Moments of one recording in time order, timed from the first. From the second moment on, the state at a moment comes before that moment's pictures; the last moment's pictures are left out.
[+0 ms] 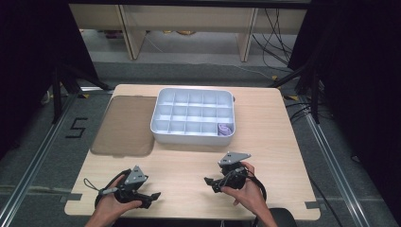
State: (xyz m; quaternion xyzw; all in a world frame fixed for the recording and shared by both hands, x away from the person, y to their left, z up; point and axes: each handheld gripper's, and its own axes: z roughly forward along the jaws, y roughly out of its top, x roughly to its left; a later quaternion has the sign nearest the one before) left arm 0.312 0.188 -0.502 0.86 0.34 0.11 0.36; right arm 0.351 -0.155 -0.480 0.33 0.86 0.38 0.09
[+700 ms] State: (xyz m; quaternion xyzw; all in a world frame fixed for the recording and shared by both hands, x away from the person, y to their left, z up) left arm 0.310 0.186 -0.502 0.87 0.32 0.11 0.36; right arm 0.335 -0.150 -0.492 0.33 0.86 0.38 0.08
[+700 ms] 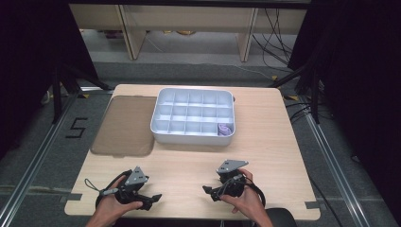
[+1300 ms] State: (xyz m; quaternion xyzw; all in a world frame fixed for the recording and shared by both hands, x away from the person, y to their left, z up) left arm 0.310 0.185 -0.503 0.87 0.32 0.11 0.35; right arm 0.326 -0.145 -0.500 0.31 0.88 0.36 0.07
